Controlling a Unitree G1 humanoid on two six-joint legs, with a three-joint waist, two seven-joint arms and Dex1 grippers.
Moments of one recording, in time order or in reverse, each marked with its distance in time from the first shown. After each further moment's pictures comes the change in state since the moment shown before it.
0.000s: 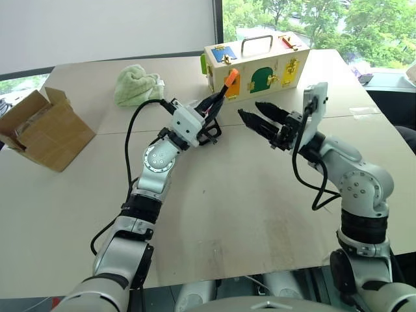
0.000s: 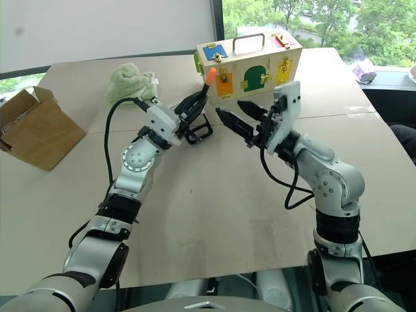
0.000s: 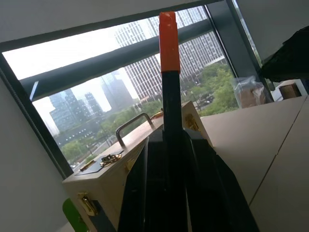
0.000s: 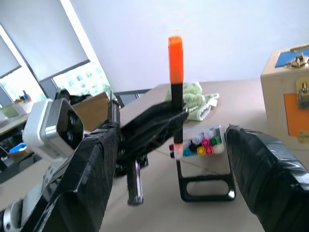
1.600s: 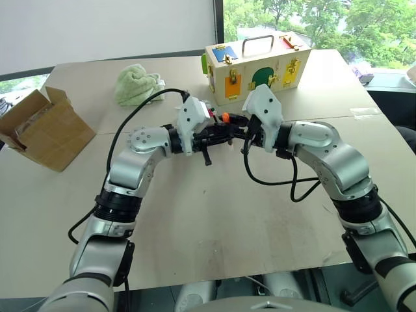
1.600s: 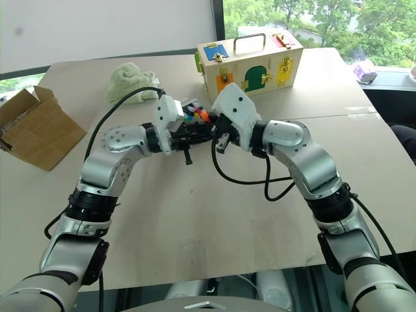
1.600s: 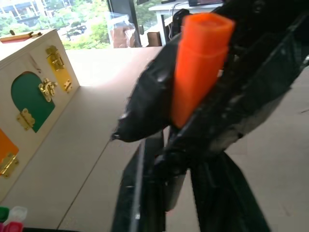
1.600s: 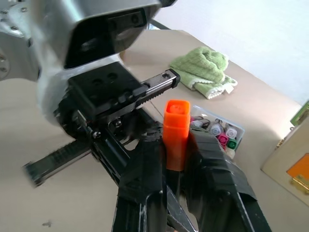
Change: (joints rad) left arm -0.056 0.151 0.010 -0.289 -0.129 0.740 -0.465; right arm -0.154 -0.186 0.381 0.052 -0.386 -0.162 0.196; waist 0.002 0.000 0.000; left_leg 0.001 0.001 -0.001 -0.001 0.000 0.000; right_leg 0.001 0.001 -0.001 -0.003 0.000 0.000
